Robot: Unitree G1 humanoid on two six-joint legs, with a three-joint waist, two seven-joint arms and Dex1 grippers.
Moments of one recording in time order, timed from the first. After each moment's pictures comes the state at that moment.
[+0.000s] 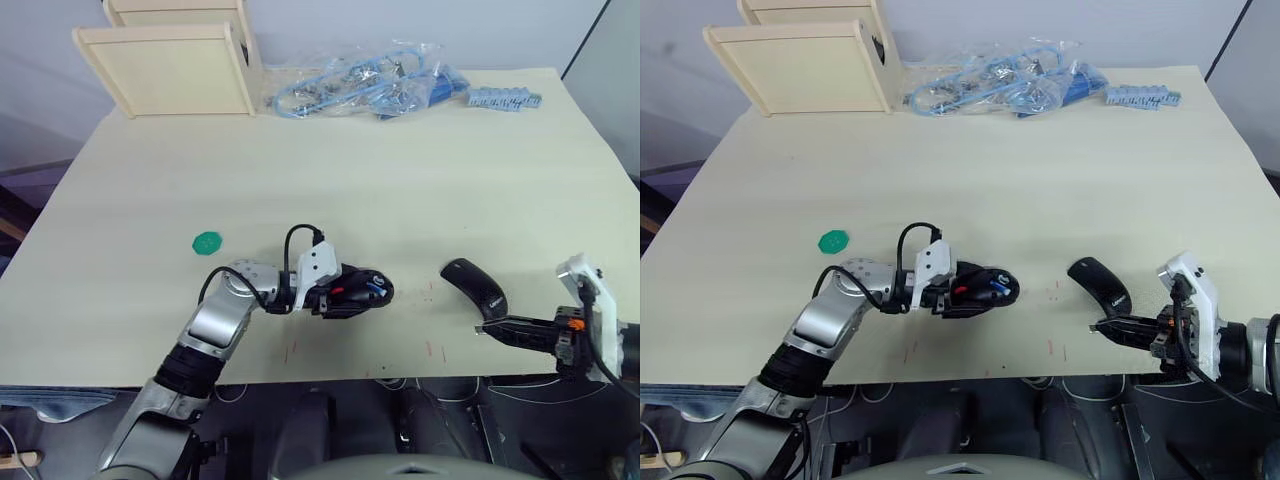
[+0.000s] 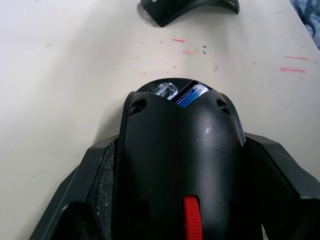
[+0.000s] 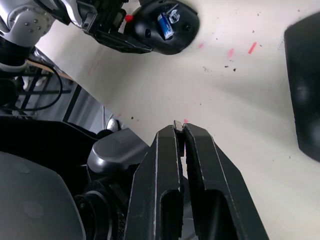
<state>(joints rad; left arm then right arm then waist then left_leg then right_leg) -0.38 0.53 -0.29 -0.06 -0.18 0.34 -1.10 0.20 -1.12 -0.46 -0.61 1.56 1.15 0.40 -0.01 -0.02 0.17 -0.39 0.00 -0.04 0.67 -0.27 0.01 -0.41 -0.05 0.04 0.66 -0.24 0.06</state>
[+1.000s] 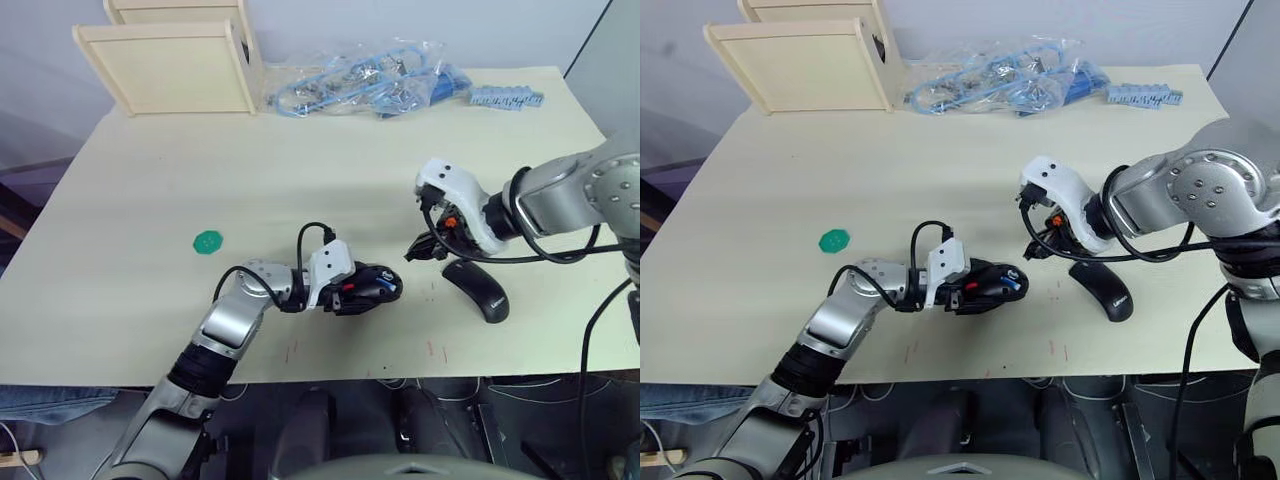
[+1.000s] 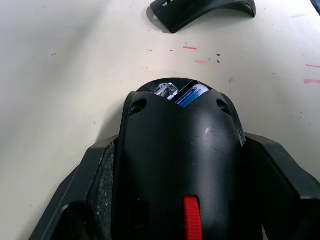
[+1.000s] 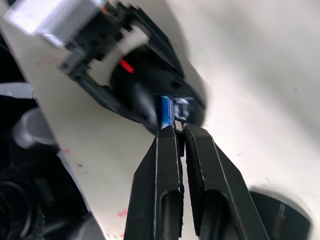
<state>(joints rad) -0.40 0.48 -0.33 -0.06 -0.13 0.36 -1.02 -1.18 -0.79 0.44 -0.16 1.19 1.61 0.33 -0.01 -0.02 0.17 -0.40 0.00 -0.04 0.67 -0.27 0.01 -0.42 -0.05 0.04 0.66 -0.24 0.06</state>
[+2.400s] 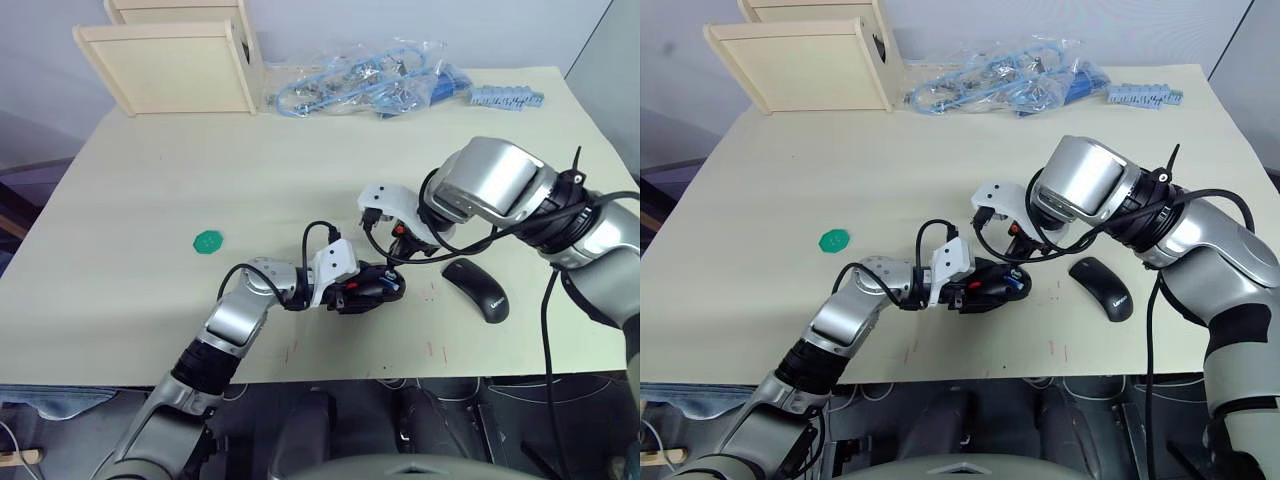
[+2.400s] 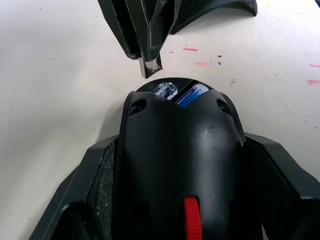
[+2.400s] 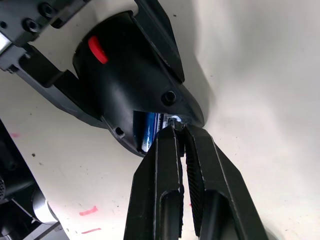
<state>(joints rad) -0.42 0.48 -0.35 -0.06 -0.12 0.37 -1.02 -1.35 -0.57 0.90 0.06 0.57 1.50 0.88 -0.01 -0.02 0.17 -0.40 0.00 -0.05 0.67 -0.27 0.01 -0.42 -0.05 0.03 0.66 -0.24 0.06</state>
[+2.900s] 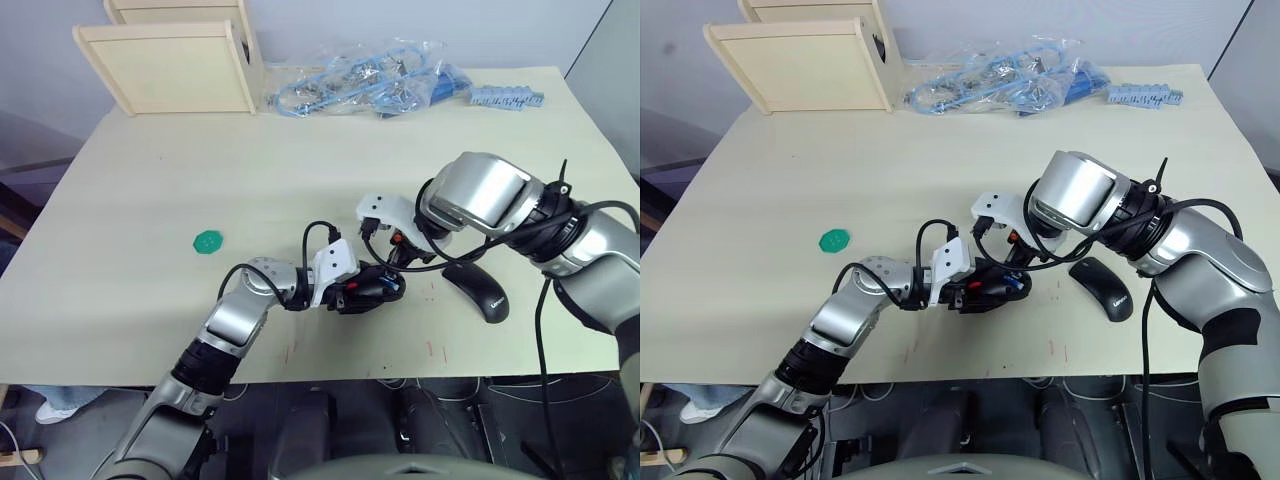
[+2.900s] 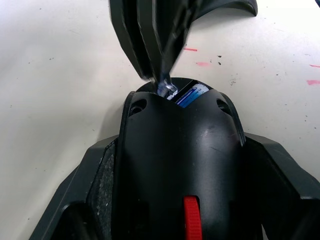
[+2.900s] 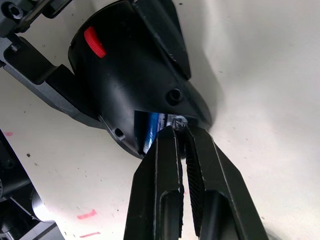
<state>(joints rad) -0.42 0.48 -0.35 -0.06 -0.12 0.37 -1.02 -1.32 -0.54 0.90 0.06 0.51 1.50 0.90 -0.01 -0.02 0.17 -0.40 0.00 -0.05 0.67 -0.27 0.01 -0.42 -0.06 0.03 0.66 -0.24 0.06</state>
